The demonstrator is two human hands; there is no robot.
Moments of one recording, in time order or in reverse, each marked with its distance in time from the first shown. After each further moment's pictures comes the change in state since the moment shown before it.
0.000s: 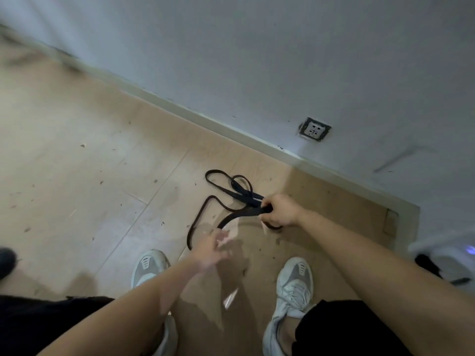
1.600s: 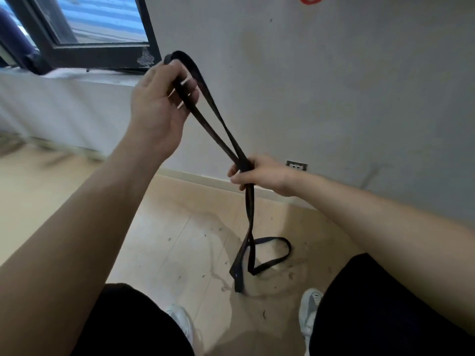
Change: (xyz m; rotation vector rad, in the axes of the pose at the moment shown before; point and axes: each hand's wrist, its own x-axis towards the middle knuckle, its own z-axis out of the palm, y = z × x) left_hand -0.174 0.327 -0.258 -1.086 0.399 0.894; right_hand -0.102 -0.140 -0.151 0.710 0.278 -0.340
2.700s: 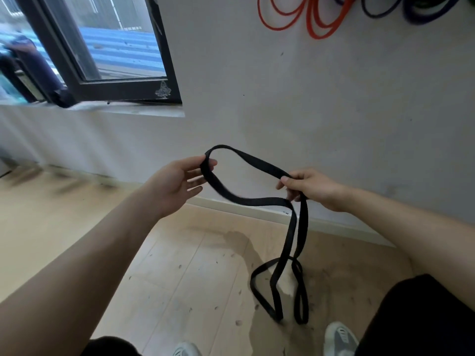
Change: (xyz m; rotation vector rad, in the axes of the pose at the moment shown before) left_hand -0.008 -0.030 -0.085 0.452 -0.093 -0.560; right_hand -0.007 0.029 -0.051 -0.090 0.190 0.056
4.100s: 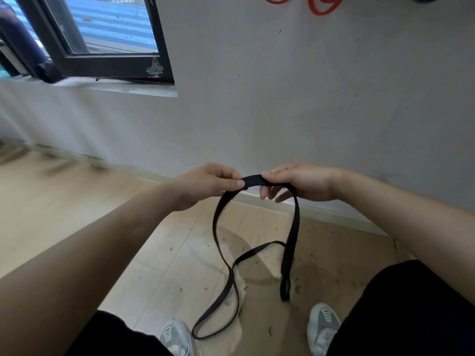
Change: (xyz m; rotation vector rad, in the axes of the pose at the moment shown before) left_hand -0.007 -0.028 0.051 0.595 -0.331 0.111; right_hand -0.024 -0.027 0.006 0.032 -0.476 0.050
